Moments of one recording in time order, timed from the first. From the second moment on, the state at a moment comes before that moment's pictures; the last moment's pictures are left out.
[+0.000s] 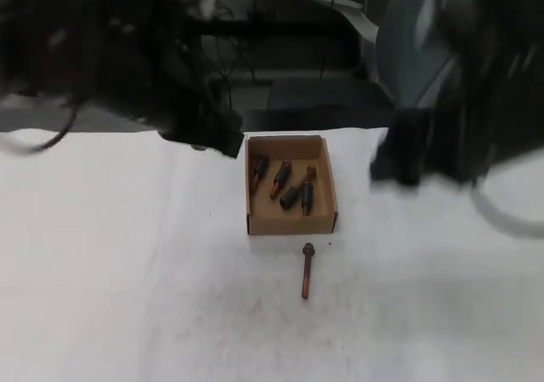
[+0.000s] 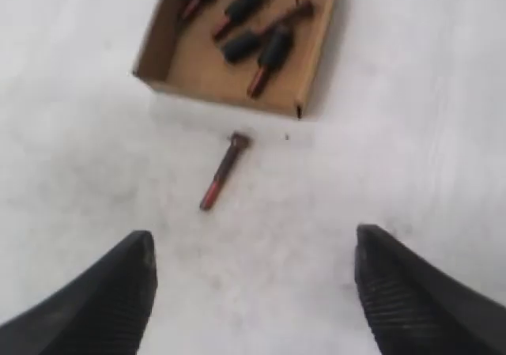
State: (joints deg) left arm -24.0 73.1 -59.5 29.6 20.9 11.9; right arm 25.8 72.2 -58.8 44.9 -4.1 12.5
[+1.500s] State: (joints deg) left arm -33.1 36.8 -31.2 3.1 12.5 -13.2; right arm 34.9 115.7 -77.9 40.5 11.5 30.1
